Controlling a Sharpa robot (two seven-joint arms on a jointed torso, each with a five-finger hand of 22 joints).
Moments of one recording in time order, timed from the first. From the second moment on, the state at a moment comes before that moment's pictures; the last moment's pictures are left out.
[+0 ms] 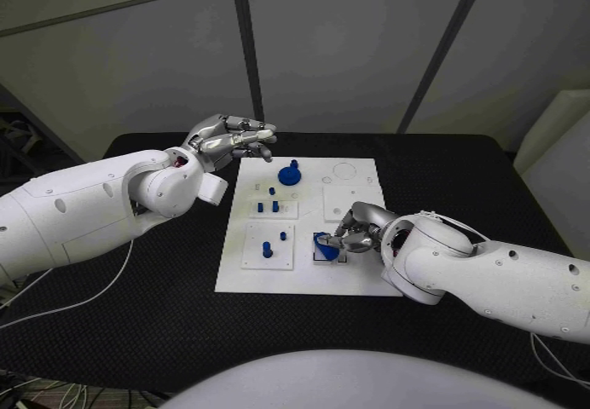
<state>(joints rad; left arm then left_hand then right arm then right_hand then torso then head) 1.17 -0.83 0.01 1.38 -0.07 -0.03 0.30 1.41 -0.11 0.36 -0.01 0.06 1.08 0.17 0.07 0.14 1.19 0.11 0.09 0.07 1.24 0.04 0.33 0.35 0.19 1.13 0.14 0.10 0.96 0.99 -0.78 0.02 1.77 -1.35 -0.30 -0.68 1.10 -0.07 0.08 0.30 0.26 1.13 0.05 0.09 0.53 1.30 -0.02 1.15 1.12 1.46 -0.08 1.36 1.19 0.01 1.47 0.03 1.57 1.31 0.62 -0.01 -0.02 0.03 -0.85</state>
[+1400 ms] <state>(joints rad) 1.17 -0.83 0.01 1.38 -0.07 -0.03 0.30 1.41 -0.11 0.36 -0.01 0.06 1.08 0.17 0.07 0.14 1.19 0.11 0.09 0.07 1.24 0.04 0.32 0.35 0.19 1.13 0.14 0.10 0.97 0.99 -0.82 0.02 1.84 -1.42 -0.30 -0.62 1.16 -0.11 0.09 0.27 0.15 1.16 0.04 0.07 0.60 1.31 -0.03 1.14 1.14 1.47 -0.09 1.36 1.21 0.01 1.47 0.03 1.57 1.31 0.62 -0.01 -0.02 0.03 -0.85</state>
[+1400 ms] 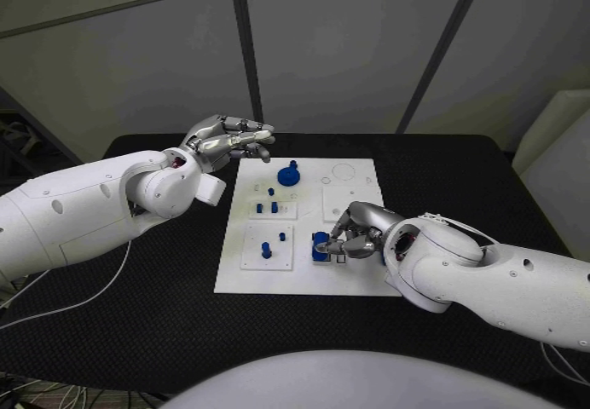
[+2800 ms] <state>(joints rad) 1.17 -0.84 0.01 1.38 -0.07 -0.03 0.30 1.41 -0.11 0.36 -0.01 0.06 1.08 0.17 0.07 0.14 1.19 0.11 0.09 0.07 1.24 0.04 0.33 0.35 0.19 1.13 0.14 0.10 0.96 0.99 -0.90 0.02 1.83 -1.46 -0.35 -0.60 1.29 -0.06 0.12 0.18 0.16 1.12 0.05 0.06 0.65 1.33 -0.03 1.12 1.15 1.47 -0.10 1.35 1.18 0.01 1.47 0.01 1.55 1.31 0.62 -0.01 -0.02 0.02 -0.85</state>
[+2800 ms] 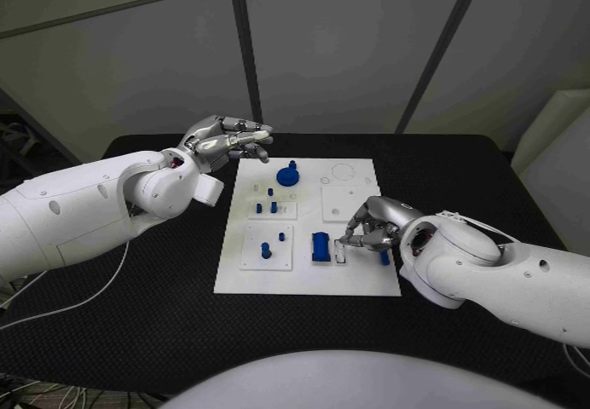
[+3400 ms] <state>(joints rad) 1.17 -0.84 0.01 1.38 -0.07 -0.02 0.30 1.41 -0.11 0.36 -0.01 0.06 1.08 0.17 0.07 0.14 1.19 0.11 0.09 0.07 1.24 0.04 0.32 0.35 0.19 1.13 0.14 0.10 0.96 0.98 -1.06 0.02 1.83 -1.39 -0.40 -0.58 1.27 -0.08 0.09 0.19 0.16 1.09 0.06 0.06 0.62 1.32 -0.02 1.11 1.14 1.47 -0.09 1.35 1.19 0.01 1.47 0.02 1.55 1.31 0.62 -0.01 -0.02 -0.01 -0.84</state>
